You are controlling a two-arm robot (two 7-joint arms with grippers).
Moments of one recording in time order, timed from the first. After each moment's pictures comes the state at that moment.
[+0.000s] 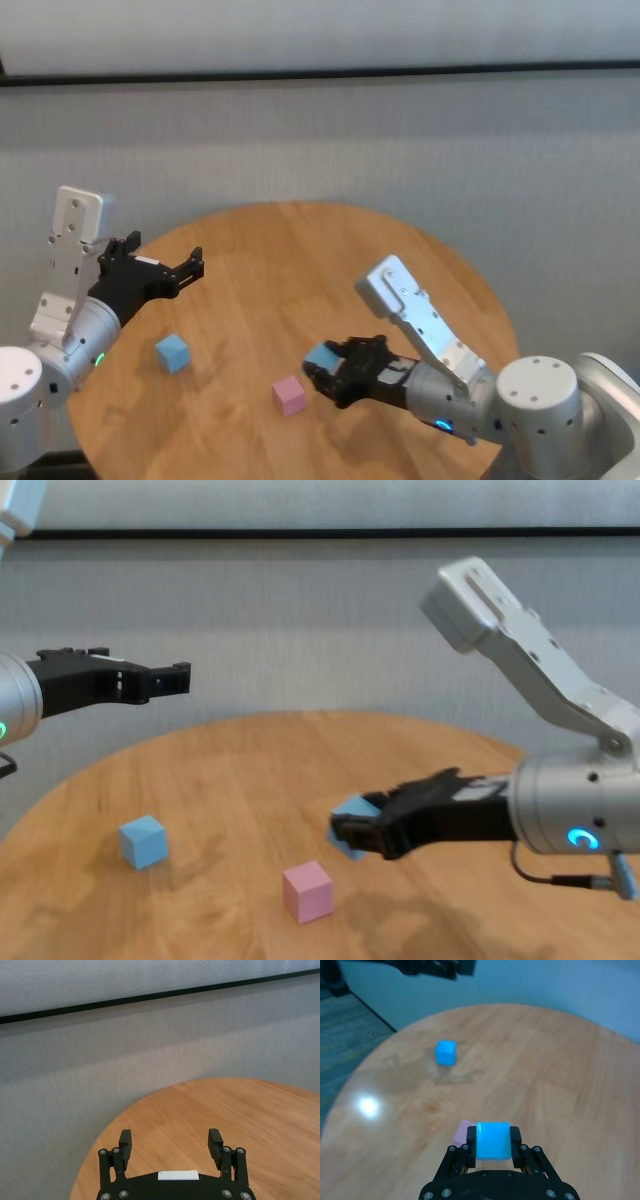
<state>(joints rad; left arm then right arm) -0.28 0.32 0.26 -1.45 -0.27 0.16 -0.13 0.37 0.35 -0.58 -1.46 0.20 0.41 0.40</state>
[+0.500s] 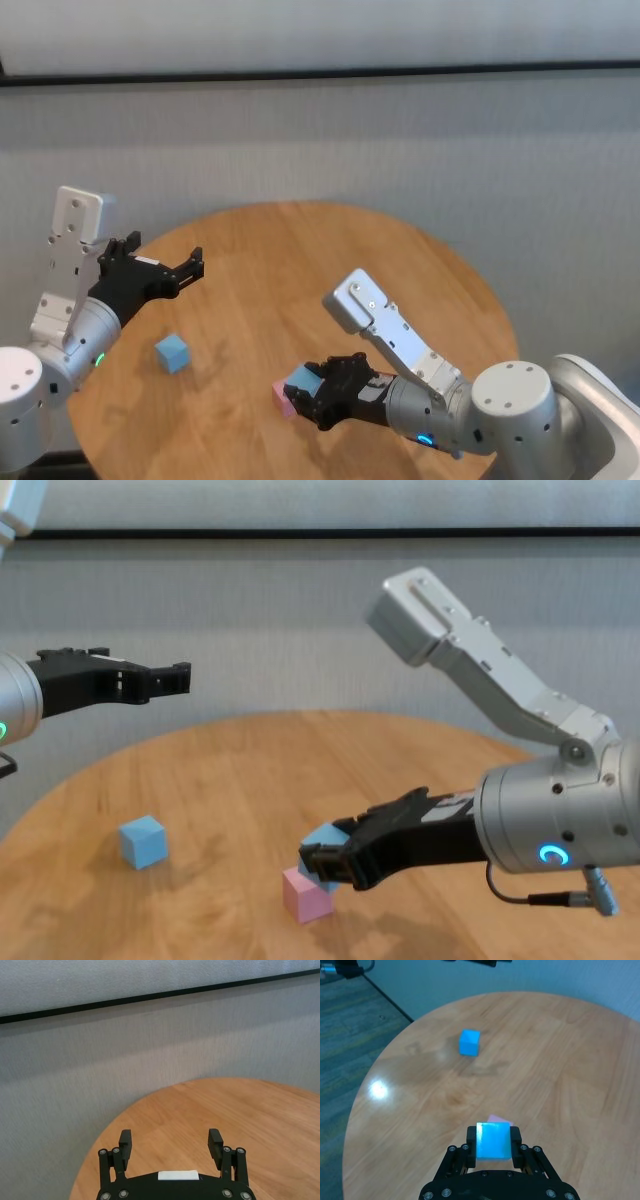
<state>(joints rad) -0.28 0.32 0.26 -1.45 -0.27 0.16 -0.13 0.37 0.31 -0.61 -1.49 0.17 0.51 0.40</state>
